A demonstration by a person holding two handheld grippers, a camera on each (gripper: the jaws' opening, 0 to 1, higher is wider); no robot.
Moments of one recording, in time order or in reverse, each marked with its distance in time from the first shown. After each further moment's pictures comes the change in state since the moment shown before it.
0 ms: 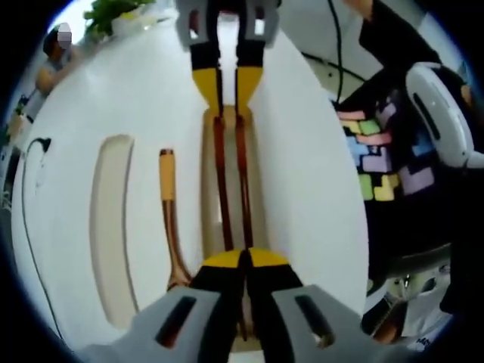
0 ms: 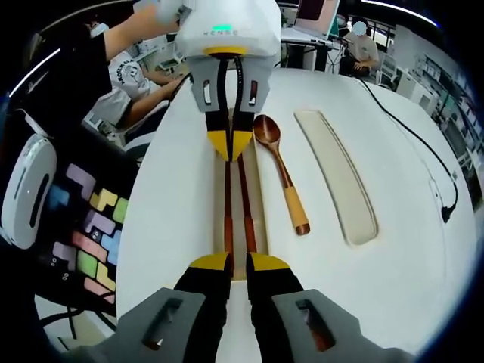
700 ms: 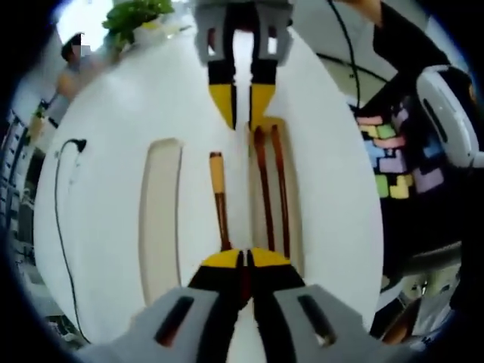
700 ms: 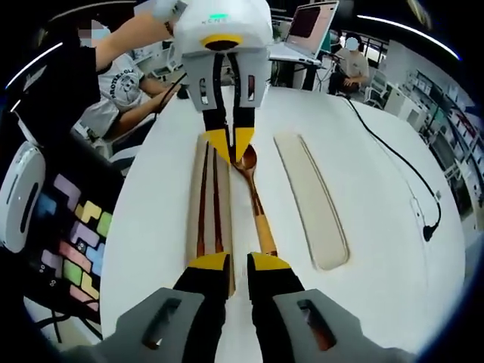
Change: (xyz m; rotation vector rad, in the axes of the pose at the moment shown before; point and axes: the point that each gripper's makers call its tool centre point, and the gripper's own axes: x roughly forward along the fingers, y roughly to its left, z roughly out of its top) left arm -0.040 0.038 -0.004 -0.007 -0.009 0.173; right arm -0.009 -0.031 0.031 -0.034 -0.079 -0.097
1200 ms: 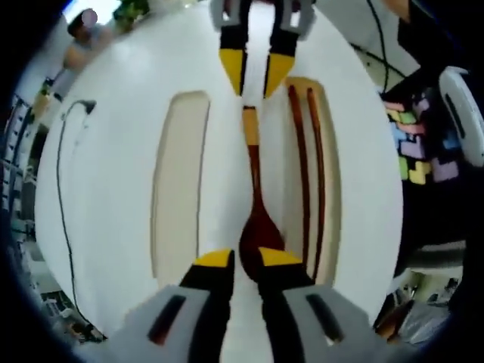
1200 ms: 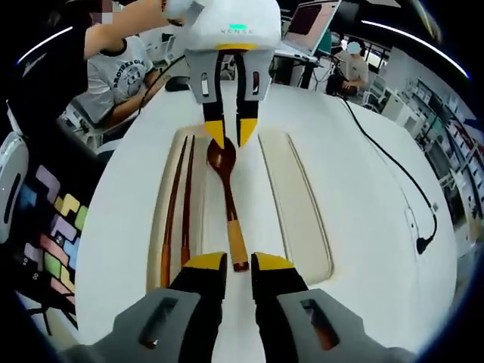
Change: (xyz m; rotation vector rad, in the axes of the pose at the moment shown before) left arm 0.004 0.027 -0.044 -0.147 0.150 0.020; right arm 0.020 -0.029 -0.002 -0.050 0.030 -0.041
